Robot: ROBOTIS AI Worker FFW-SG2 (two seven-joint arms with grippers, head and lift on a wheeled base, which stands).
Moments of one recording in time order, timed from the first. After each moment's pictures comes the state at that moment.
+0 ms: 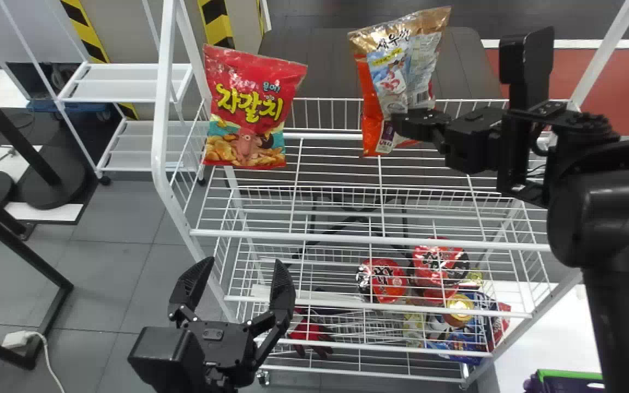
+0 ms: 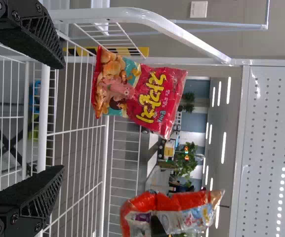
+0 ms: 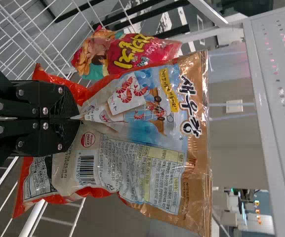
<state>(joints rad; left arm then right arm) 0.71 0.11 -0.20 -2.03 0.03 -0.13 0.16 -0.17 0.00 0.07 -1.85 0.12 0.81 0.70</state>
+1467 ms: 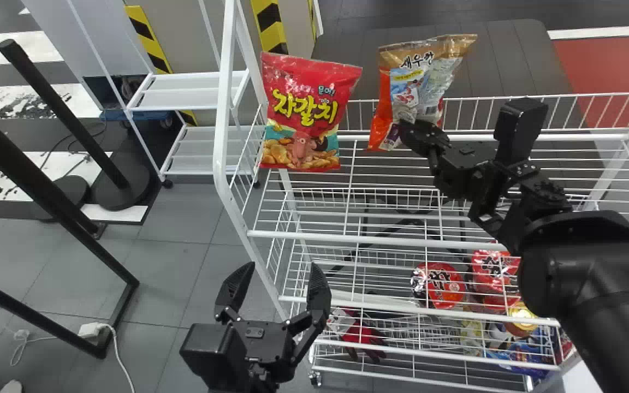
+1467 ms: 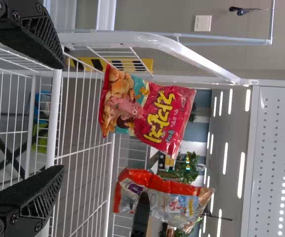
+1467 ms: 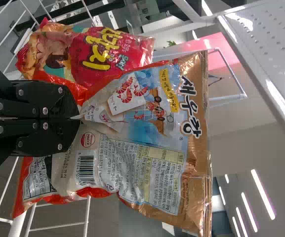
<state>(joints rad) 0.69 0.11 -0.15 -1.96 0.07 -0.19 0.15 -0.28 0.00 0.24 -1.17 -0.28 0.03 0.39</state>
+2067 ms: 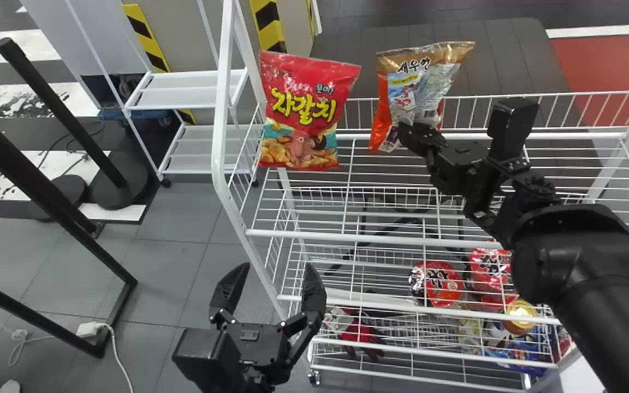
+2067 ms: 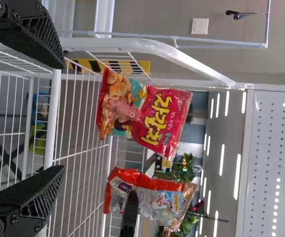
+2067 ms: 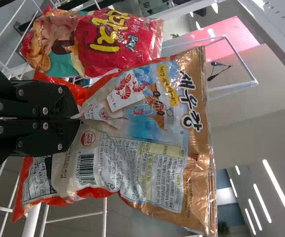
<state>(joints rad) 0.70 0.11 -0.15 -1.96 0.08 -0.21 0.15 -0.34 0.00 0.27 -1.07 -0.31 0.03 0.38</state>
